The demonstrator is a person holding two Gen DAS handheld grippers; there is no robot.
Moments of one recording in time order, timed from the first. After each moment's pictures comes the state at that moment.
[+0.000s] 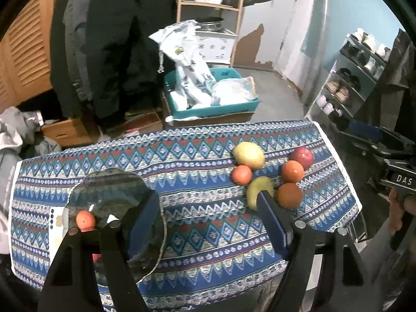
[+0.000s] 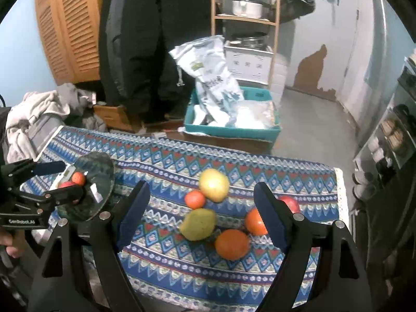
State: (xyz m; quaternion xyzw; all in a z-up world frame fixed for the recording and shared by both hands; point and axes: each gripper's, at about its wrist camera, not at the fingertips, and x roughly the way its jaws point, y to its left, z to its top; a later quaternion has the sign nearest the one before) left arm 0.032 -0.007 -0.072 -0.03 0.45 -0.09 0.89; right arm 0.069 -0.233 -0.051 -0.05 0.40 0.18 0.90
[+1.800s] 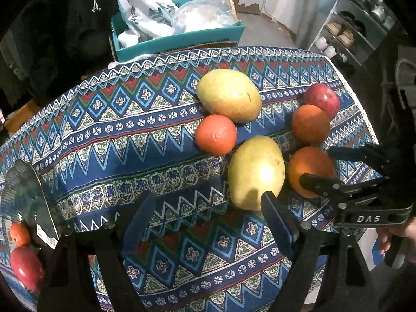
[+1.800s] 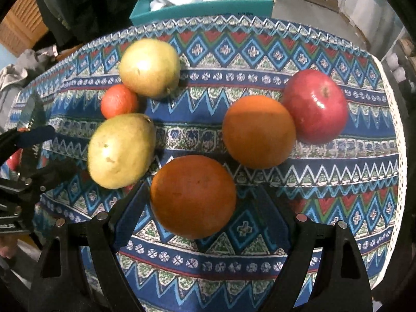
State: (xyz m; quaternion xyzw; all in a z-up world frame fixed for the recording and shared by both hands) left arm 0.110 -0.100 -0.225 0.02 0.57 -0.13 0.81; right arm 0.130 -0.283 -0.257 -0.01 0.60 0.15 0.78
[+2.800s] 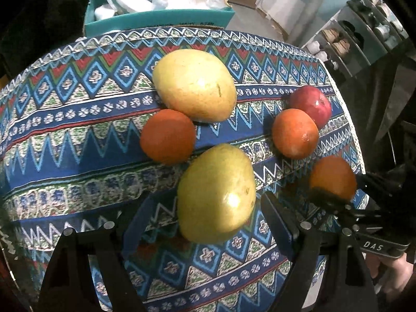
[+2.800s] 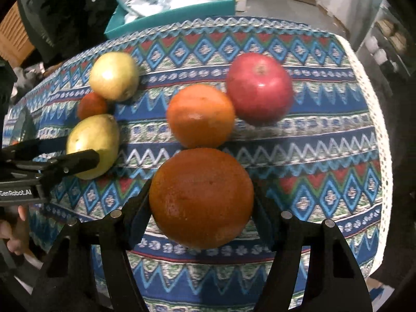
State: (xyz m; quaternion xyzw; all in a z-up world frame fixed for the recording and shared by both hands) left arm 0.137 -0.134 -0.259 -0.06 0.60 -0.17 0.78; right arm 0.120 -0.338 -0.247 0.01 0.59 0.10 0.80
